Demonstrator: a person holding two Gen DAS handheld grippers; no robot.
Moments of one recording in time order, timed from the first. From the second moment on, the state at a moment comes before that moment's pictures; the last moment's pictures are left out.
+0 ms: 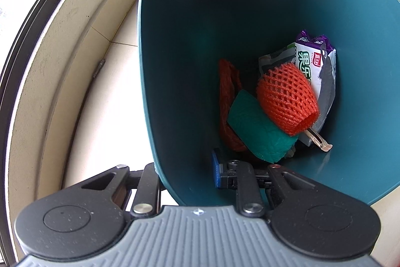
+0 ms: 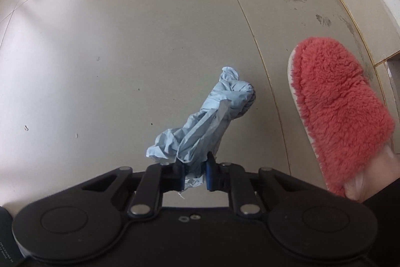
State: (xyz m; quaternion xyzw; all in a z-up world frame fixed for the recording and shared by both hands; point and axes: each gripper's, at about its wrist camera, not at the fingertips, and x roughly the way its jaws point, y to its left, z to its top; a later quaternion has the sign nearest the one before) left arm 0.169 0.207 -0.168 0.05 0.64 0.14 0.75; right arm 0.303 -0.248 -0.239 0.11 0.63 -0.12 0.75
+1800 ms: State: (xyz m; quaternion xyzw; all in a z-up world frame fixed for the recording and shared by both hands) left arm 0.147 0.224 -0.123 0.01 0.58 0.13 0.81; right arm 0.191 0.146 -0.090 -0.26 0.55 0.38 0.70
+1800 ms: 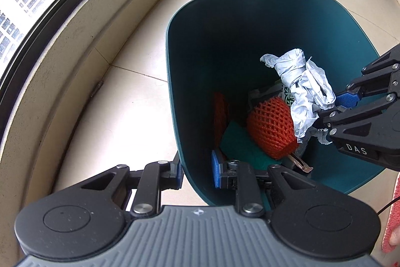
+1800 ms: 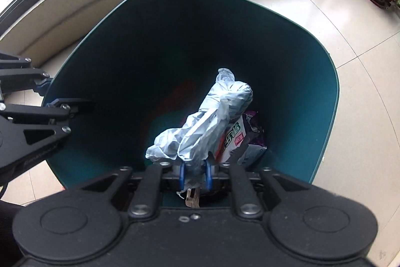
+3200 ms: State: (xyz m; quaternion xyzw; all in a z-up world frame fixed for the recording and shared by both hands) left arm 0.080 0.182 0.001 0.08 0.40 0.13 0.90; right arm 0.107 0.044 0.048 -0.04 0.41 0.36 0.83
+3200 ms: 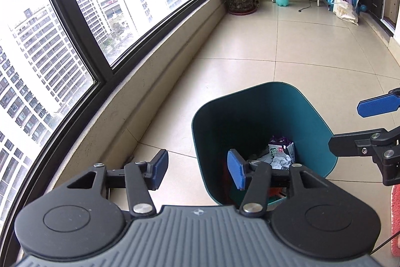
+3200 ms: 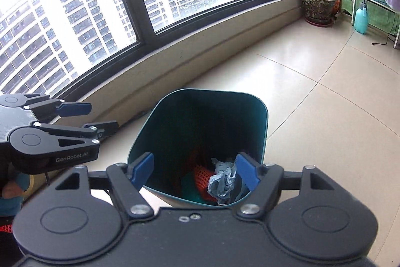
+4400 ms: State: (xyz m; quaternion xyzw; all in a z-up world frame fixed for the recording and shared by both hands) left arm 0.013 0.191 0.002 0.00 0.32 0.08 0.94; right arm 0.048 0.045 0.036 0.00 0.32 0.31 0.90
